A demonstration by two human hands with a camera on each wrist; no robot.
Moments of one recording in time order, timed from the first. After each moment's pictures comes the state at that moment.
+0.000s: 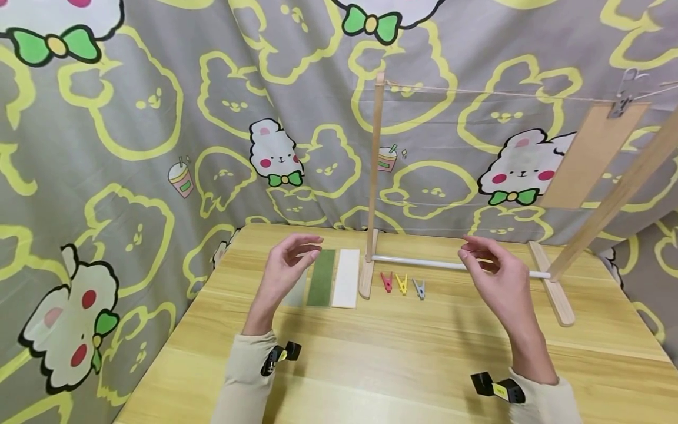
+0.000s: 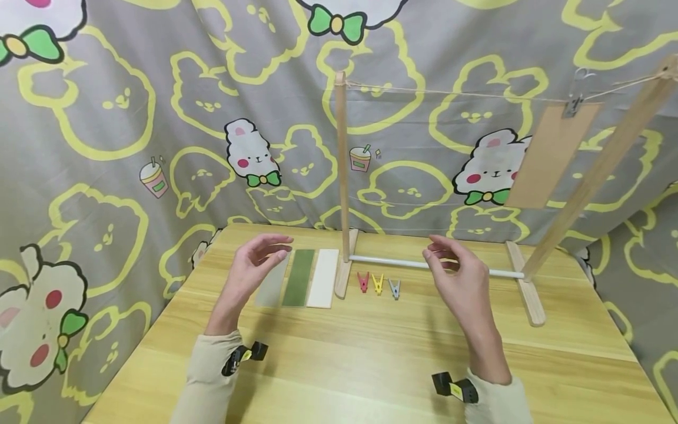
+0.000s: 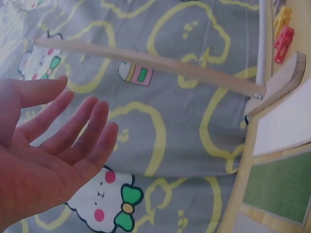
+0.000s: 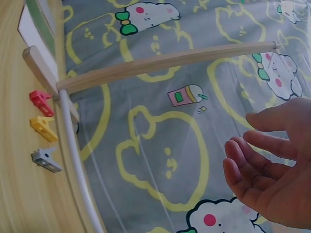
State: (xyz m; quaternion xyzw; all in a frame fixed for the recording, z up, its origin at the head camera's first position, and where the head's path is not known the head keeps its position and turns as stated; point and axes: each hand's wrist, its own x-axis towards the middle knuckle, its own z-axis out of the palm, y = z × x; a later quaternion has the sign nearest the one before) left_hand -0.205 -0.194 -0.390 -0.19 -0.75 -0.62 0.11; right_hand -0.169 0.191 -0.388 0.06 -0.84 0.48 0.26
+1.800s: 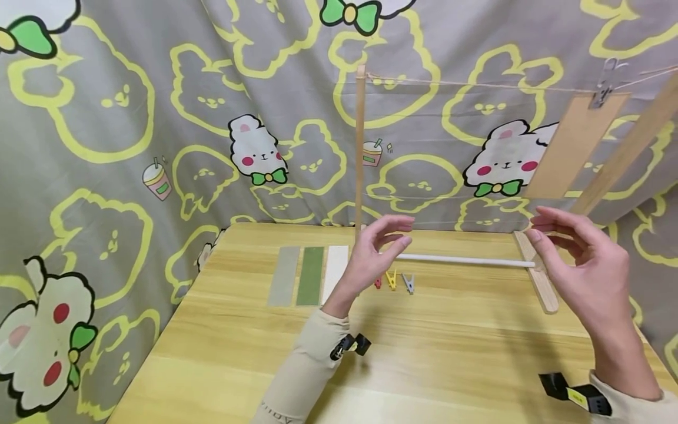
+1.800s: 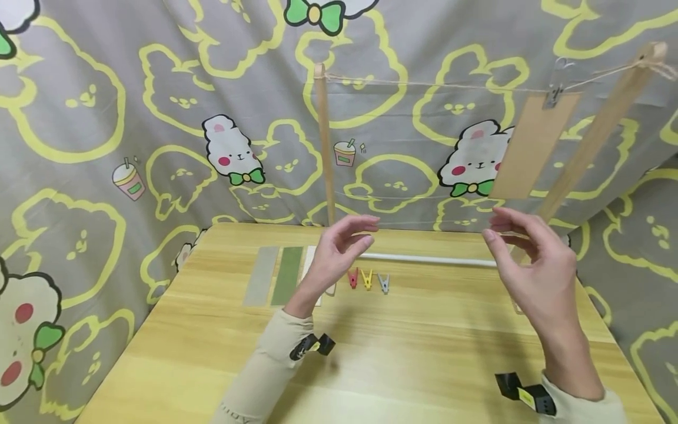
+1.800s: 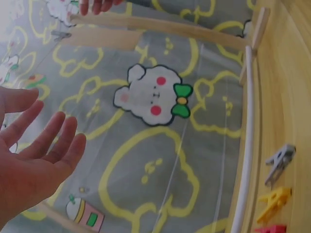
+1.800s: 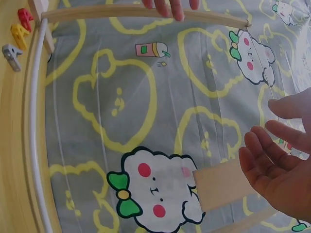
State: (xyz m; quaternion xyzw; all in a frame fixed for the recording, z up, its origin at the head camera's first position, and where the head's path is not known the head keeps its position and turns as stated) left_hand -0.230 -0.024 -0.378 -0.37 -0.64 -0.67 0.07; right_hand -0.141 0.269 -0.335 0.13 -0.78 0.48 0.38
